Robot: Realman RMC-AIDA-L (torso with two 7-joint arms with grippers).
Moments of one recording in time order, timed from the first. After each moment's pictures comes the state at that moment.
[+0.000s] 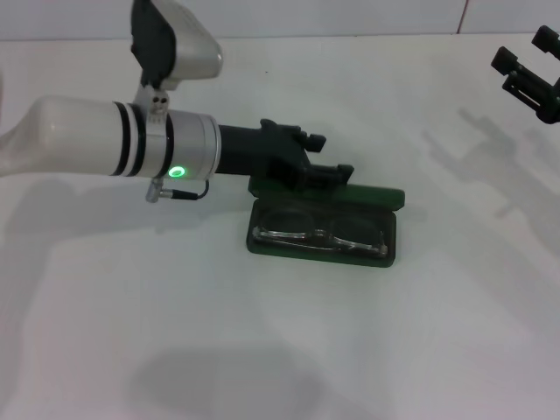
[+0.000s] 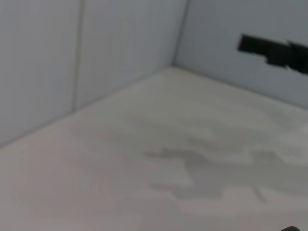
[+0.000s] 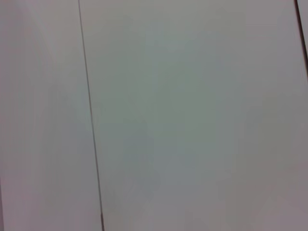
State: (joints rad) left arm -0.78 -2.08 1.28 0.49 1.72 1.05 -1.56; right arm 0.43 2.02 -1.05 -0.38 -0.93 -1.29 0.84
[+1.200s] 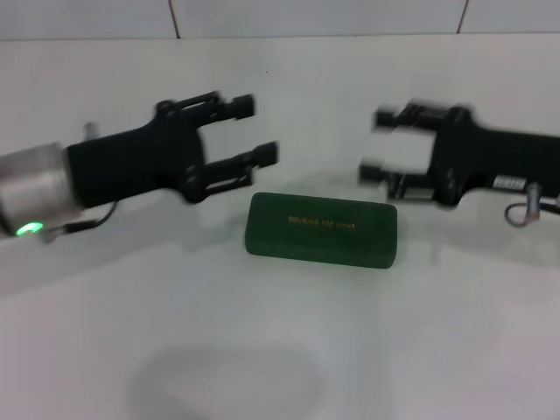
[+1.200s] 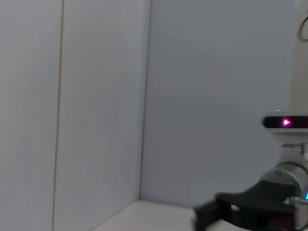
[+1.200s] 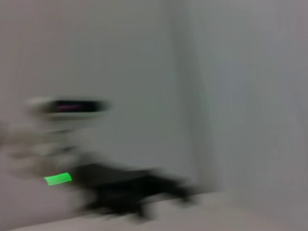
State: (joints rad) left arm -0.44 -2.00 1.18 0.58 1.31 1.53 -1.09; right arm 0.60 1.95 -1.23 -0.44 -1.31 -1.52 1.06
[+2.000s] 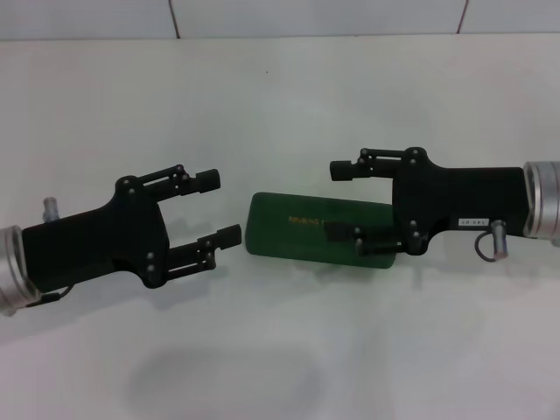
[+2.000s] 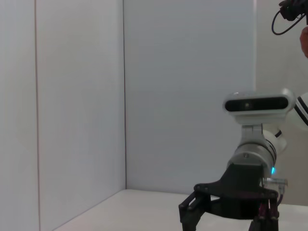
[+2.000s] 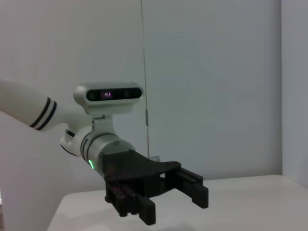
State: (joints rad) left arm -0.31 -2.00 1.14 0.57 1.38 1.65 -0.94; right arm 0.63 2.00 -1.24 -0.45 -1.44 -1.54 1.03
